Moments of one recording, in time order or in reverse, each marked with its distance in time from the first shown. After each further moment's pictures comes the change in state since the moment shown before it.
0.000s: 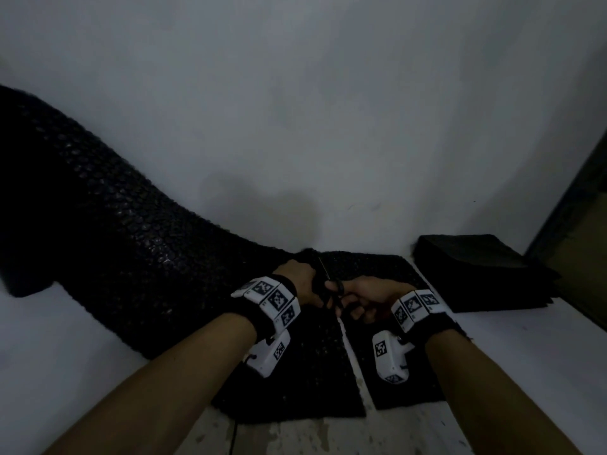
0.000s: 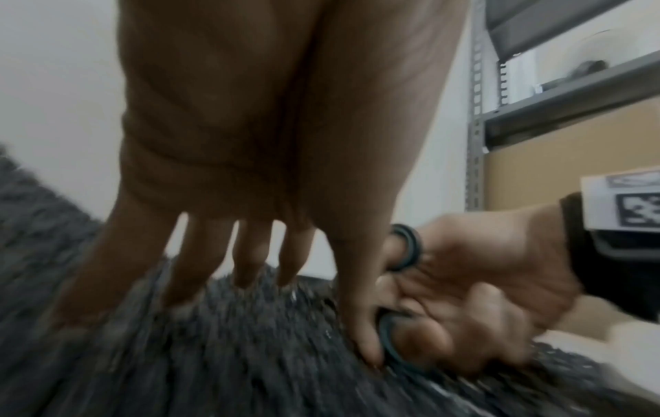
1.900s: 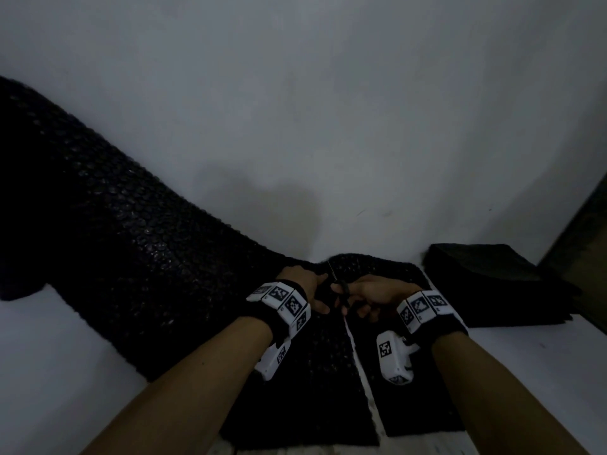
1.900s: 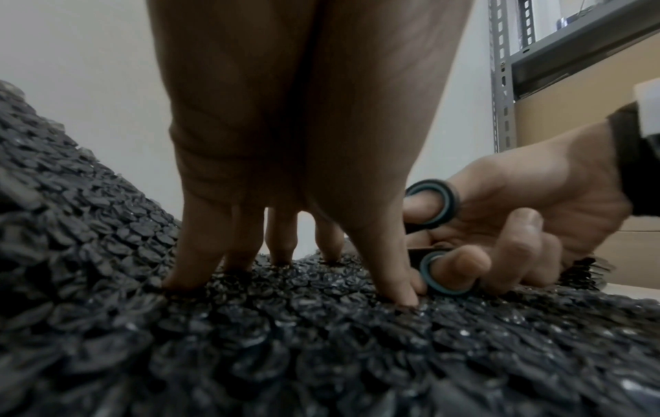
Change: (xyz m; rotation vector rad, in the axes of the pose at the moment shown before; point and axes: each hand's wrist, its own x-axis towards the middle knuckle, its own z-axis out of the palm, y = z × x) left_hand 0.035 -0.019 0.009 0.108 -0.013 0.079; right_hand 0.018 -0.016 -0.009 -0.102 0.106 -0.037
